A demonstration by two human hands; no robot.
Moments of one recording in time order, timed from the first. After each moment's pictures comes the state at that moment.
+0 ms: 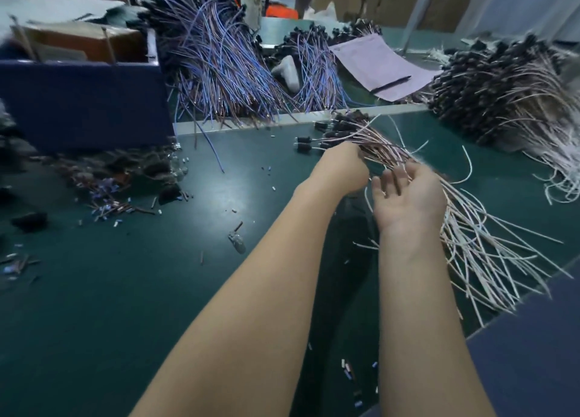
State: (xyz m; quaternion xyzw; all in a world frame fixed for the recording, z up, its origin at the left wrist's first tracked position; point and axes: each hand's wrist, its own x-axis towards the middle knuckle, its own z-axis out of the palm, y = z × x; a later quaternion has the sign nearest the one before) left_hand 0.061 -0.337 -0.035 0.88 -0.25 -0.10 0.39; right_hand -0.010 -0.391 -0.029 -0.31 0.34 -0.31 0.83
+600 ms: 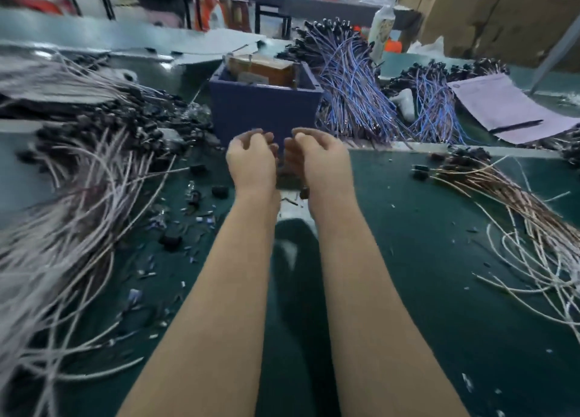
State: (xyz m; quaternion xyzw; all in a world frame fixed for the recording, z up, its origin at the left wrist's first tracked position) left_hand 0.048 -0.100 -0.026 0.48 0.19 0.17 0.84; right_hand 0.042 -0.165 -0.019 -0.63 0.05 -0.08 0.77
